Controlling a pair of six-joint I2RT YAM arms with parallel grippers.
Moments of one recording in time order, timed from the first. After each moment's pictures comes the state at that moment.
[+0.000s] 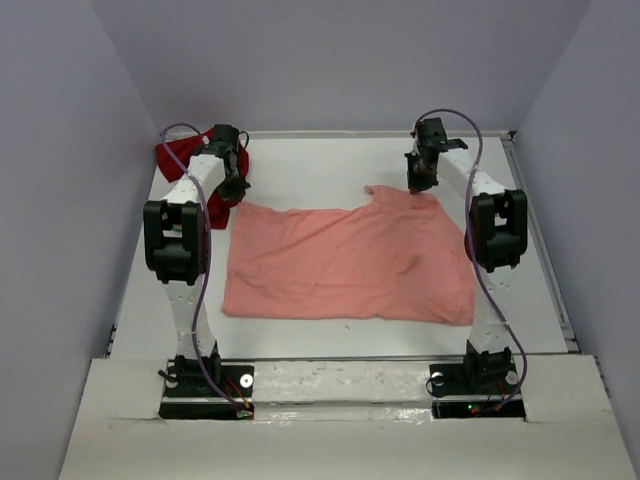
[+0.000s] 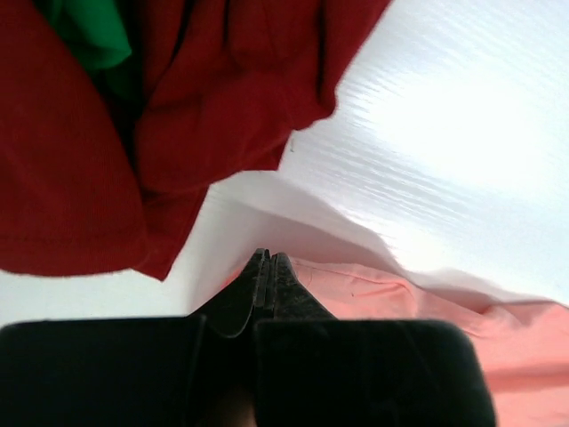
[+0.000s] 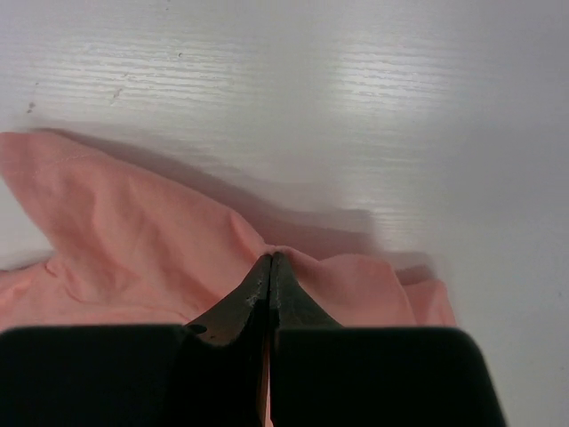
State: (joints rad) left arm -0.09 2.09 1.72 -0.76 -0.12 -0.48; right arm 0.16 2.25 1.91 -0.73 0.02 0.12
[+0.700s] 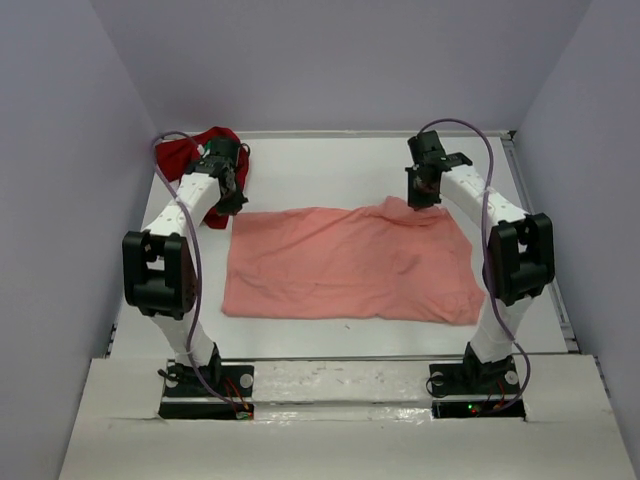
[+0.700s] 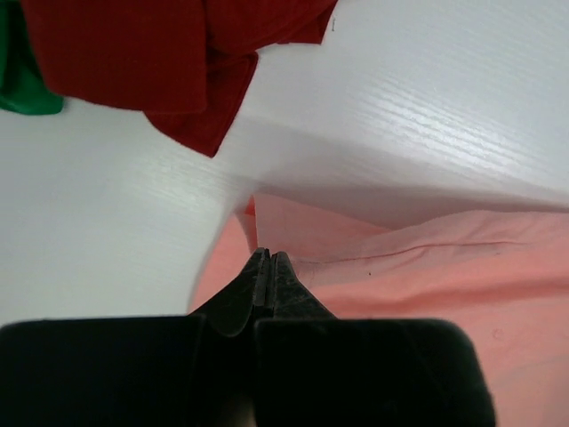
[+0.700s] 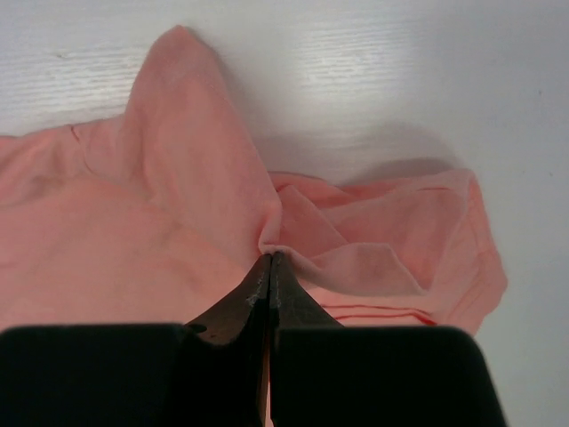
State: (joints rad) left arm -0.15 1.79 1.46 -0.77 -0.21 -0.50; right arm 0.26 1.91 1.59 -0.76 0.20 0.26
